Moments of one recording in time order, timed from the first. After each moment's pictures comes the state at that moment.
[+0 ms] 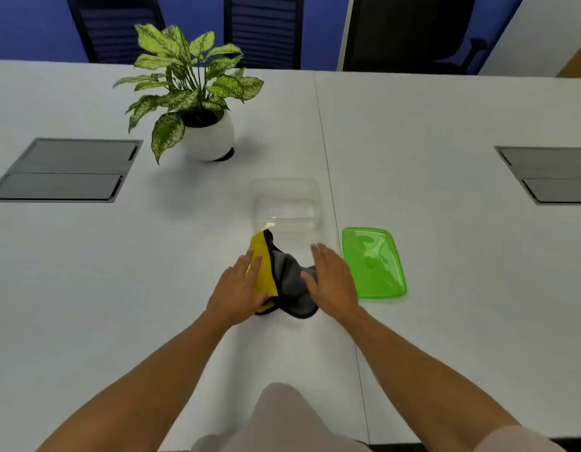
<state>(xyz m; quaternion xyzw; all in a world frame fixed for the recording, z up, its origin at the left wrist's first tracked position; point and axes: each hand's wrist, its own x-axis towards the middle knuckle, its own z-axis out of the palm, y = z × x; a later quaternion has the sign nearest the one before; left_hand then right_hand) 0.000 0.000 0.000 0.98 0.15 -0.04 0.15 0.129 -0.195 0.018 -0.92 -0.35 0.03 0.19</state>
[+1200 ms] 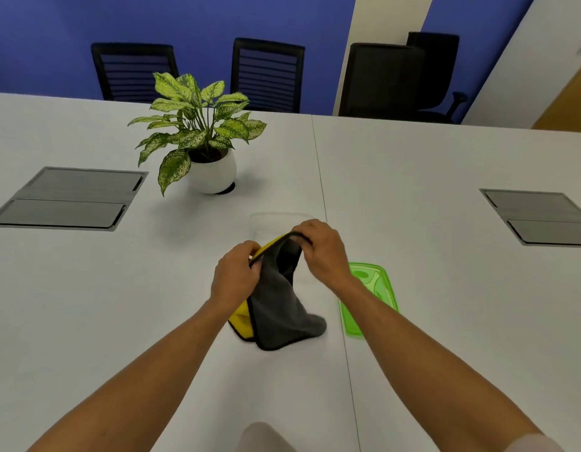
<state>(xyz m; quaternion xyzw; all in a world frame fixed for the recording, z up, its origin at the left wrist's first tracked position) 0.059 0.008 0.096 0.88 0.25 0.23 0.32 0.178 -0.136 0.143 -0.82 -0.42 -0.08 0.37</state>
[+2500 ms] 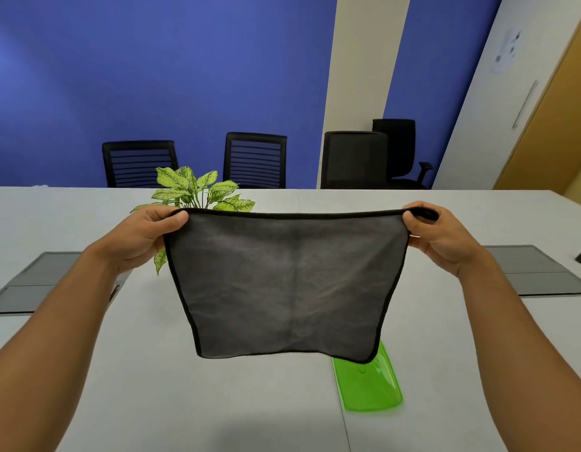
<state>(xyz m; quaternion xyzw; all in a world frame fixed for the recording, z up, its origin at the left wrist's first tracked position) 0.051 0.149 0.317 0.72 0.09 0.13 0.68 0.290 -0.283 0.322 -0.66 -0.29 0.14 0.68</state>
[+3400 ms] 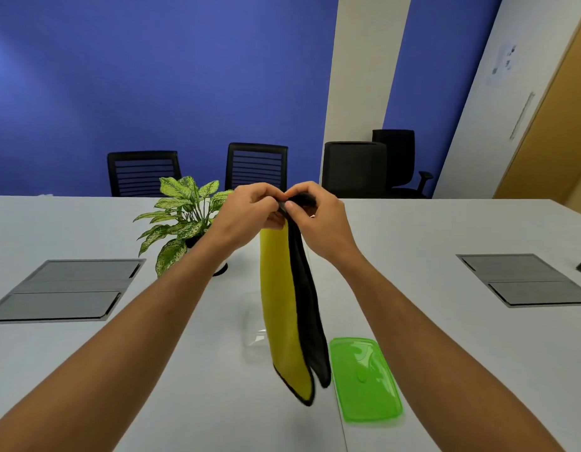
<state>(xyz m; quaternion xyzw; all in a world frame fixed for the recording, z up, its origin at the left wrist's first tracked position) 0.118 0.004 0.368 0.82 0.05 0.25 0.51 0.197 -0.129 0.349 -0.70 -0.43 -0.12 0.55</state>
